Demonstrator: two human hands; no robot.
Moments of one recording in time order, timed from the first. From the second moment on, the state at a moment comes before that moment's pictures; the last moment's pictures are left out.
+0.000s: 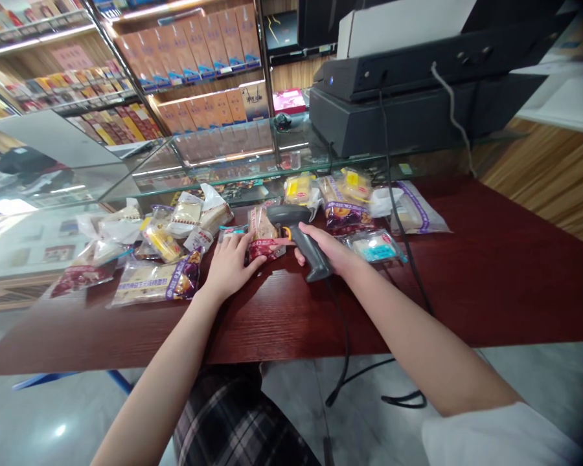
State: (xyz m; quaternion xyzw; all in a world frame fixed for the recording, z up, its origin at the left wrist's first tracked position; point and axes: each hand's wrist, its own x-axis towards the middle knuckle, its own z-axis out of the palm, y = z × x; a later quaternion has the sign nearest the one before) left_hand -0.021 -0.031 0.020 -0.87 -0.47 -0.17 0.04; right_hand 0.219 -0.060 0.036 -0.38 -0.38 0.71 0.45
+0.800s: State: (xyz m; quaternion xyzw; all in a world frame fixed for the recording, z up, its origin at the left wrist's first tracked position) left_hand -0.039 -0.006 0.024 -0.41 -0.40 -0.66 -0.49; right_hand 0.224 -0.054 0.033 -0.36 -0.34 0.67 0.55
